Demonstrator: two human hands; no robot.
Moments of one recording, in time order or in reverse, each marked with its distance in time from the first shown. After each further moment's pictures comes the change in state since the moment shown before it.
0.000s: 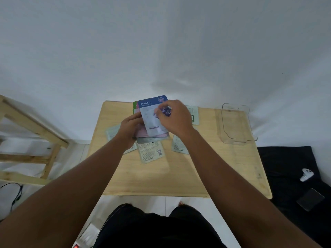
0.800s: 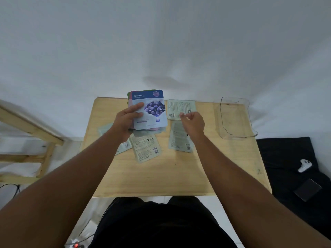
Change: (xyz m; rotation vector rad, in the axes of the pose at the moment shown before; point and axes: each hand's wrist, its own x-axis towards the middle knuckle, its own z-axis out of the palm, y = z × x) left_hand 0.033 0.003 0.006 0.008 0.064 -0.105; right_hand 0.013 0.116 0.012 0.246 0.149 0.640
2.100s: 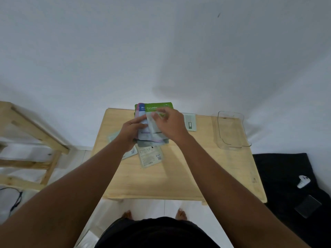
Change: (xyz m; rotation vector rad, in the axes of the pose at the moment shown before) left_hand -0.044 0.009 -0.003 0.022 -0.047 0.041; right_hand -0.096 -0.097 0.003 -0.115 -0.210 -0.571
